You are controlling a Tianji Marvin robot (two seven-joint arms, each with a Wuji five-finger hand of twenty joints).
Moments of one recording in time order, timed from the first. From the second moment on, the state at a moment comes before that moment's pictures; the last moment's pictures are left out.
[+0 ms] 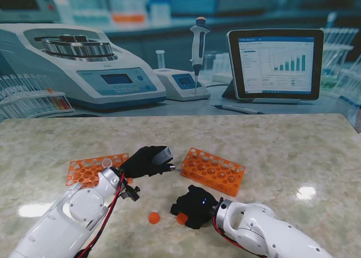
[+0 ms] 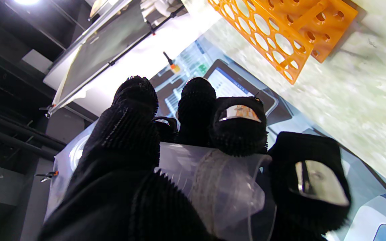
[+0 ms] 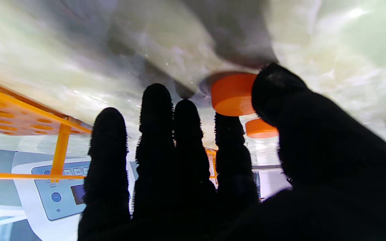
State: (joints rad) left arm 1.46 -1.11 -1.11 -1.48 0.18 -0.47 -0.12; right arm -1.42 -1.00 0.78 -1.53 -1.17 -0.33 -0.08; left_hand 1.00 -0.33 0.08 0.06 0.59 -0.02 1.22 1.40 1.16 0.03 0.89 0.99 1.18 0.07 1.27 0.99 1.06 0.25 1.83 0.69; right_hand 0.62 -0.71 0.87 -0.13 0.67 -0.04 0.50 0.74 0.85 0.06 0.48 0.74 0.91 0.03 0.56 0.86 0.49 0.19 1.14 0.61
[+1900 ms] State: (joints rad) left arm 1.46 -1.11 -1.11 -1.49 0.19 -0.47 -0.12; right arm -1.37 -1.02 0.70 -1.48 -1.11 -0.30 -0.14; left_hand 1.00 -0.33 0.08 0.06 0.59 -0.02 1.22 1.40 1.16 0.03 0.89 0.99 1.18 0.07 1.27 0.99 1.06 0.25 1.83 0.69; right_hand 0.78 -0.72 0.91 -0.21 0.74 -0.14 0.66 0.64 1.01 0.11 0.43 0.89 1.10 0.03 0.60 0.95 0.70 0.17 1.15 0.62
